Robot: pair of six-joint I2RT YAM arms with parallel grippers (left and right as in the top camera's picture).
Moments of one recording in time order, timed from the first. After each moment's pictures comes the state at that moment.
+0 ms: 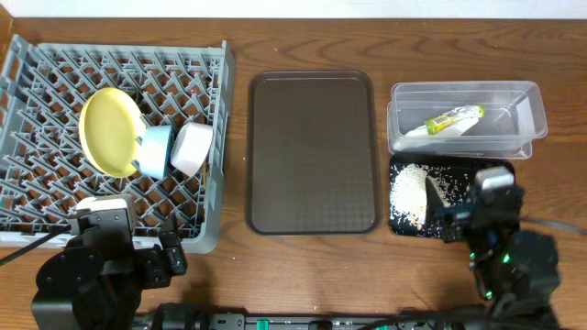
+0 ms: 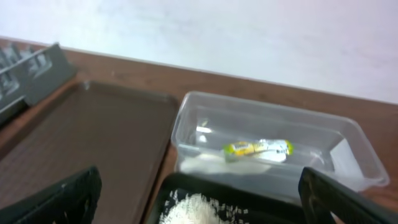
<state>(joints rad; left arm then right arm) -0.02 0.55 1.21 -1.27 -0.06 -0.09 0.16 0.34 0.49 -0.39 0.00 -0.04</state>
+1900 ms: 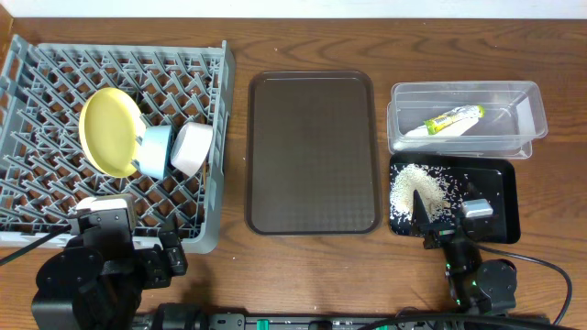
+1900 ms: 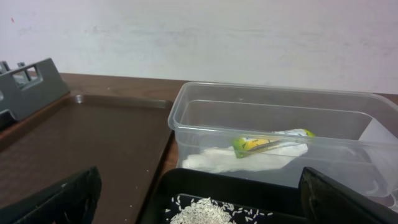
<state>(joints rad) -0.02 0.55 1.21 -1.27 -0.06 -0.09 0.15 0.01 0.01 -0.07 0.00 0.04</state>
